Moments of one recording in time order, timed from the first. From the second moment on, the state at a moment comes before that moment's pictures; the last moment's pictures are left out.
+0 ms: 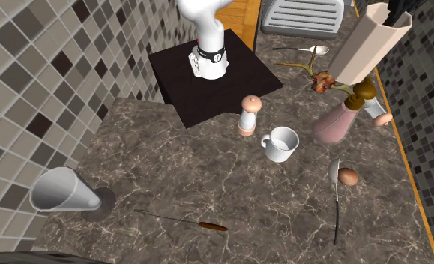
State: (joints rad) arm 0.26 -0.05 0.30 -1.81 0.03 1.75 0.66
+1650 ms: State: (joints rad) arm 0.85 0.72 0.30 -0.72 -0.18 1.42 1.18
